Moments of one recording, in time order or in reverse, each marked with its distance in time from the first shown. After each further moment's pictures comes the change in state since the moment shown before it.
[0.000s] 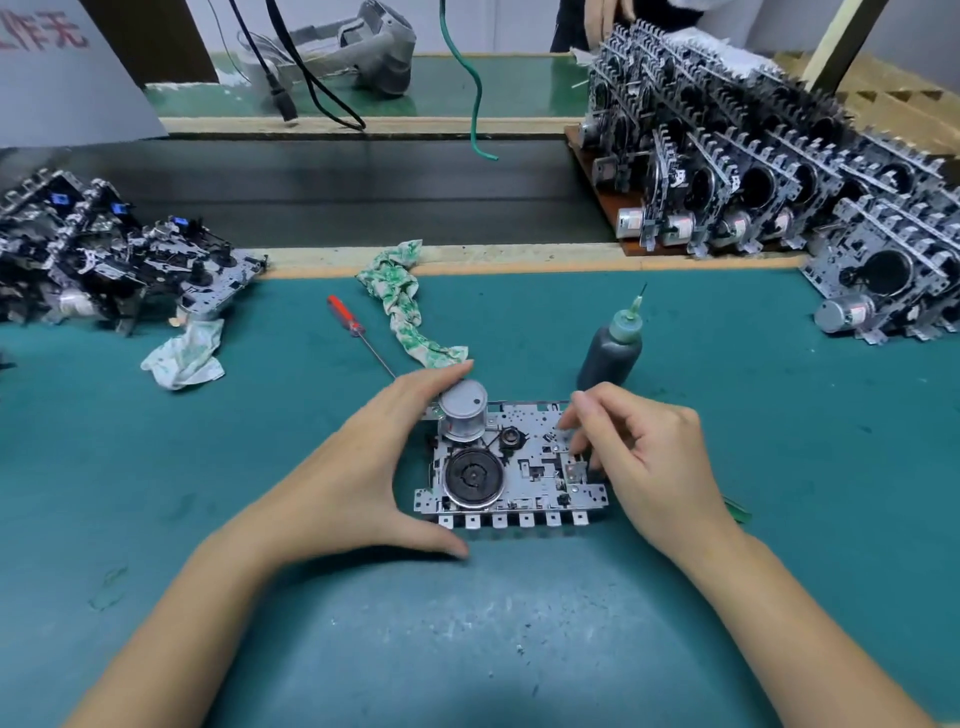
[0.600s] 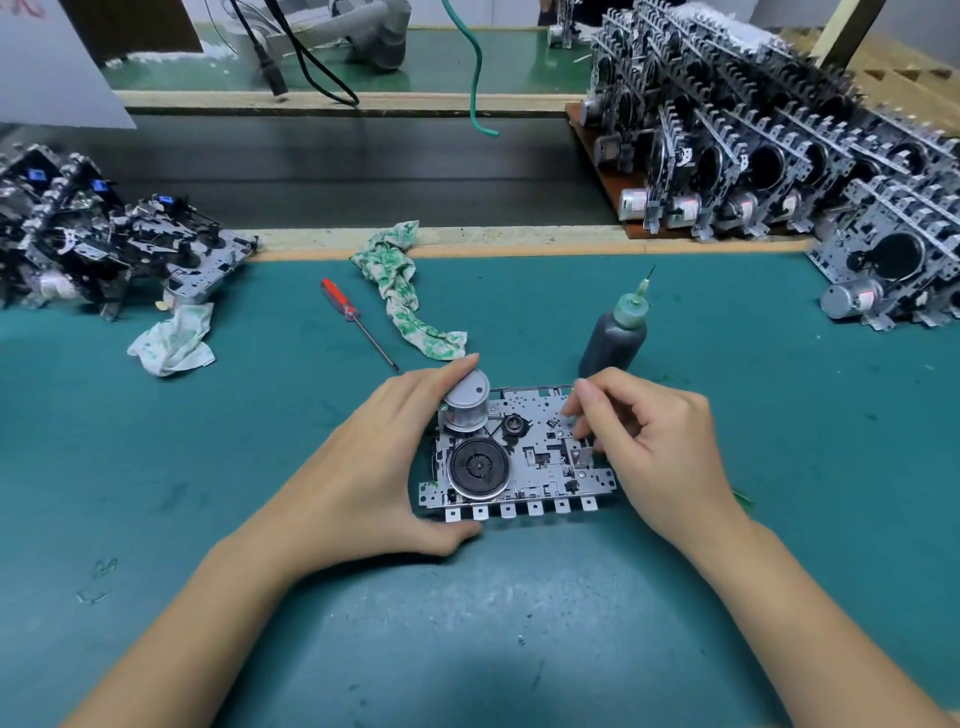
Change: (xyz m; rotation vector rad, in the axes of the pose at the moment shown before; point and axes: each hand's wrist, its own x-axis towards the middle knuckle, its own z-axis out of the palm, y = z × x) left_hand 0.000 0.010 0.012 0.142 0.074 -0.006; right_hand 0.001 0.002 0.001 -0.030 0.030 -0.039
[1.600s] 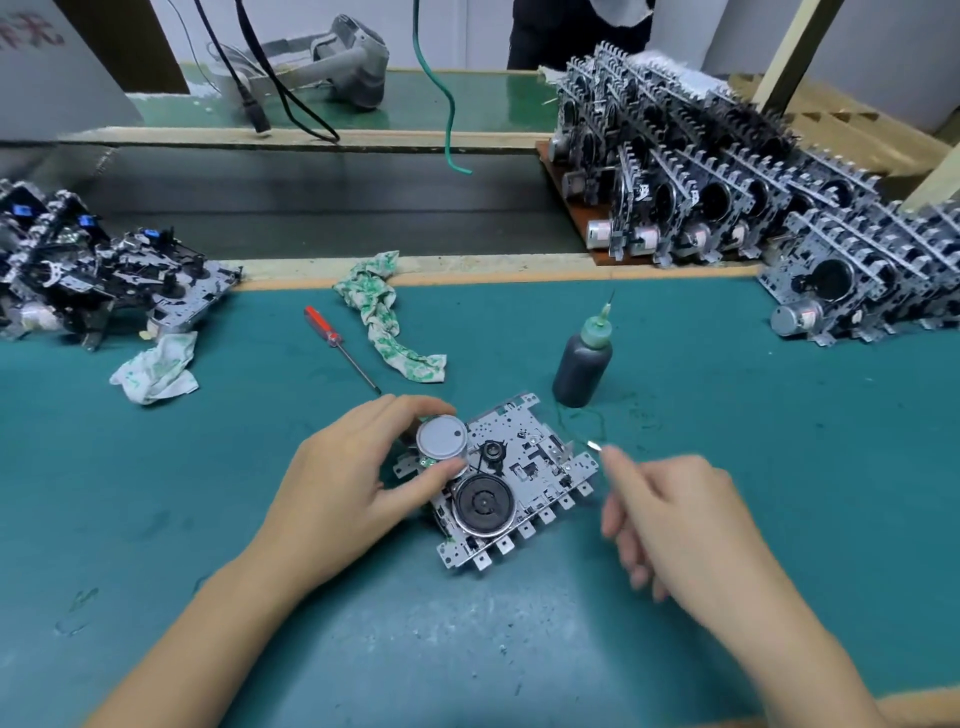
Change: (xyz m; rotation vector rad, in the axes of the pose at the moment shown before) left_hand -0.001 0.003 0.006 -0.014 0.269 -0.065; right_hand -0.035 -0.037 -0.037 -0.101 -0.214 0.661
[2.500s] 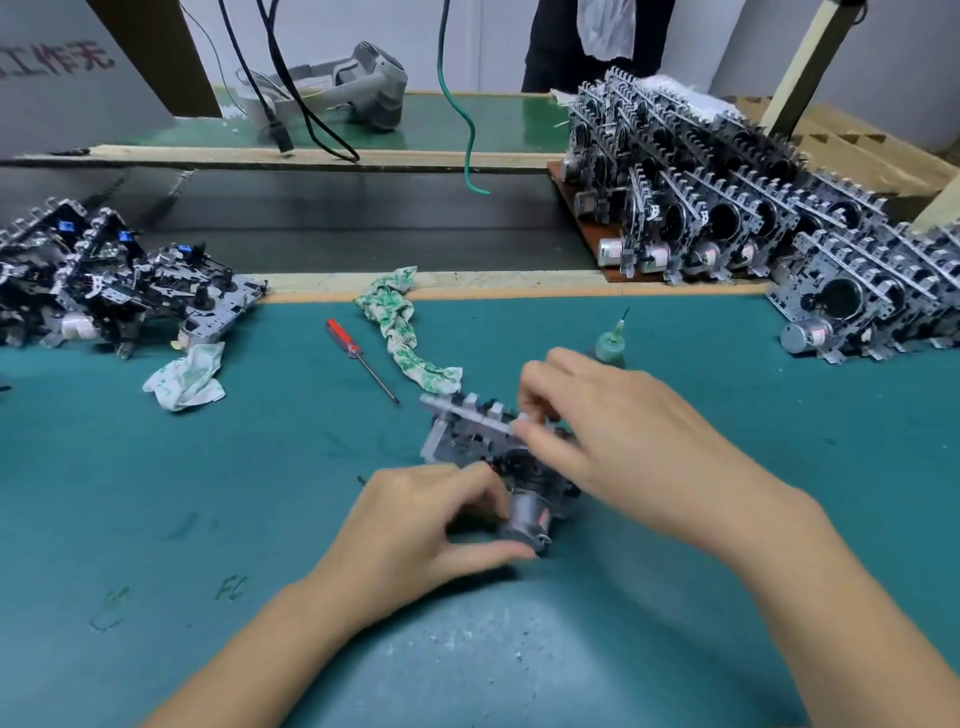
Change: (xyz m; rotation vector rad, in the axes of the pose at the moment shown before) left_hand -0.007 0.017 0.017 -0.121 -0.012 0.229; right_hand 0.026 -0.078 -0.007 -0.634 -0.081 -0.712
